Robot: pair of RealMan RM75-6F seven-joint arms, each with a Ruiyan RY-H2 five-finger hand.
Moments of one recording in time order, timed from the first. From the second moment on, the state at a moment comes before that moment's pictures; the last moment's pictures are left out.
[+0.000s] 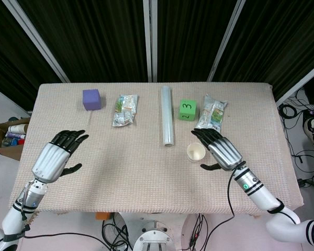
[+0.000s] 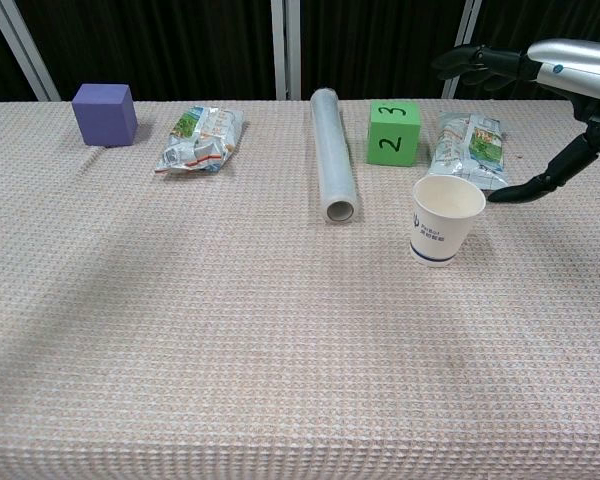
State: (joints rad) left arm -0.32 -1.18 -0.08 -1.69 1.73 1.42 0.18; right arm 0.54 -1.26 0.13 -1.65 -1.56 1.05 0.02
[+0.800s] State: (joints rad) left arm -0.31 -1.22 -0.05 -1.64 1.69 1.42 0.14; right arm 0.57 -1.19 0.08 -1.65 -1.43 0.90 0.04
